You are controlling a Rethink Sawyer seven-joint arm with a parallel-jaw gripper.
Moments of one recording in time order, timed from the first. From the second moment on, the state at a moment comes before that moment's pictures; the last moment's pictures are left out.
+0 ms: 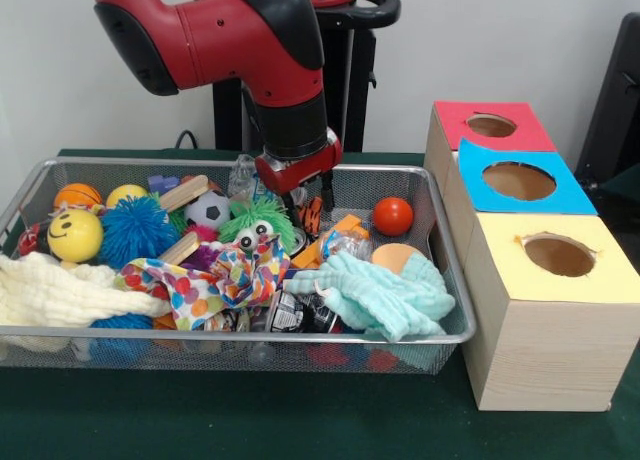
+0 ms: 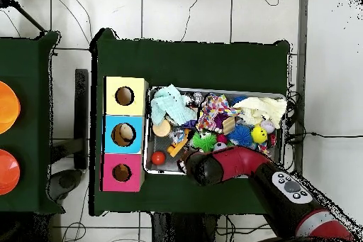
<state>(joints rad) -0.74 -0.46 0.47 1.90 -0.74 0.42 1.38</state>
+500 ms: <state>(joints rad) -0.72 -0.46 0.47 1.89 -0.76 0.42 1.38</state>
